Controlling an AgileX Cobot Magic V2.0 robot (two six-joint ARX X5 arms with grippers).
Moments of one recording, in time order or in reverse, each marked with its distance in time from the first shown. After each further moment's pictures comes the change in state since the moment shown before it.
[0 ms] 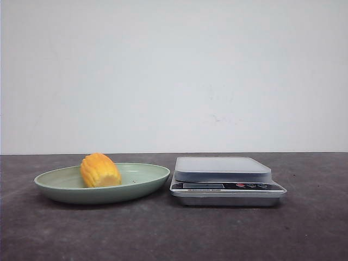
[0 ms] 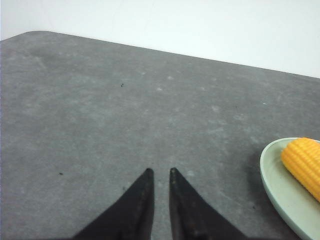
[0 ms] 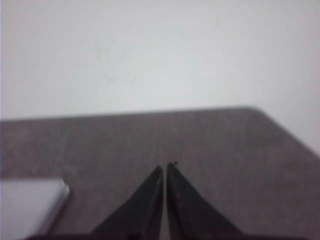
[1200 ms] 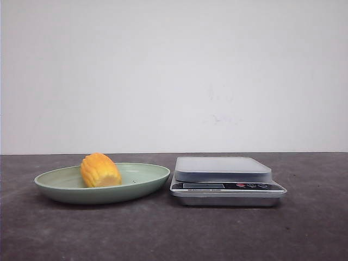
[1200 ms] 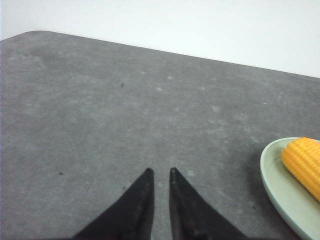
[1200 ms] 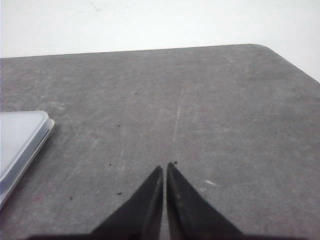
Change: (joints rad) left arm 0.000 0.000 0.000 0.000 0.000 0.000; right arm 0.000 0.000 -0.095 -0.050 0.004 -0.002
